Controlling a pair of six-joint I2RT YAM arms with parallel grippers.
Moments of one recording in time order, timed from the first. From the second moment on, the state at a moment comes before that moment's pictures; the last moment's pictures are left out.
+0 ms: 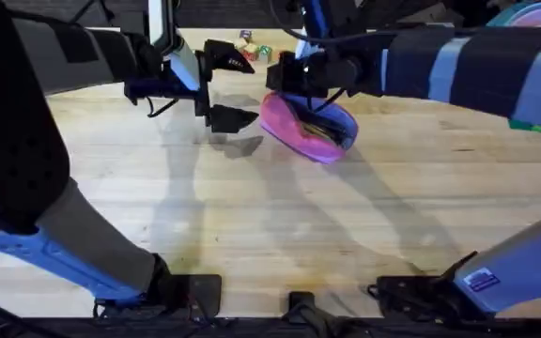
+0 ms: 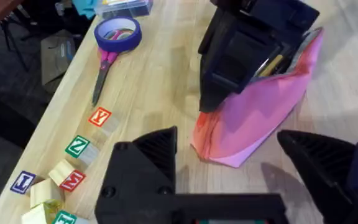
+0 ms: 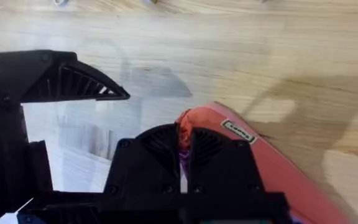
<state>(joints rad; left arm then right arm) 0.08 1.83 1.13 -0.48 1.20 1.37 0.55 1.80 1.28 -0.27 -0.07 0.55</state>
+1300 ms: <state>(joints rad) 0.08 1.83 1.13 -0.58 1.20 1.37 0.70 1.73 1.28 -0.32 0.26 0.47</state>
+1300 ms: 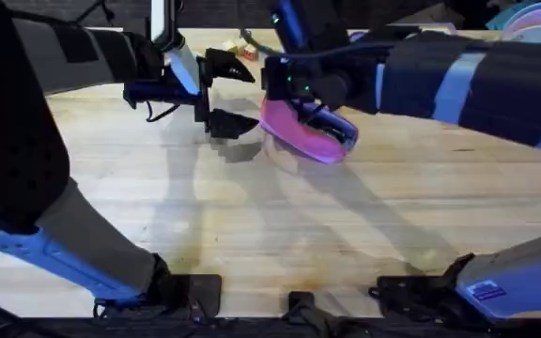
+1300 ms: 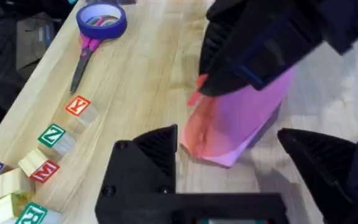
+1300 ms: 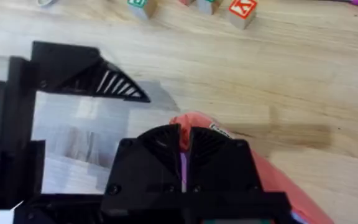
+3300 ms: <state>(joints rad) -0.01 2.02 1.14 -0.41 1.37 1.32 0.61 1.73 1.28 -0.47 0.23 0.47</state>
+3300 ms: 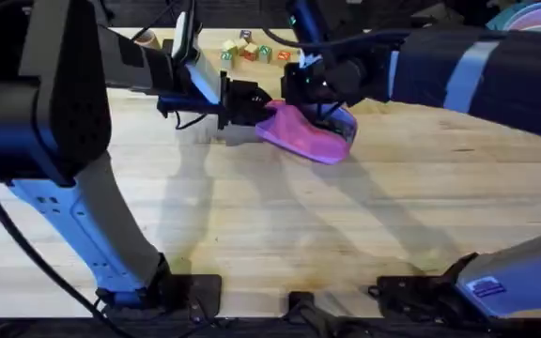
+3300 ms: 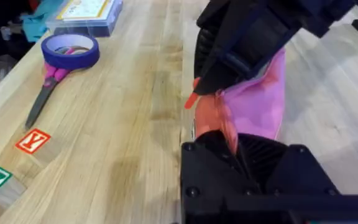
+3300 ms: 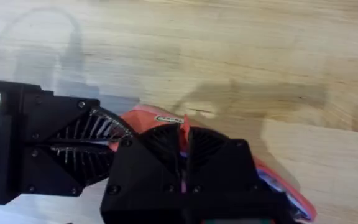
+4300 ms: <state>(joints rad) -0.01 2.02 1.14 -0.42 1.38 1.32 0.35 1.65 1.28 -0.79 0.35 0.49</state>
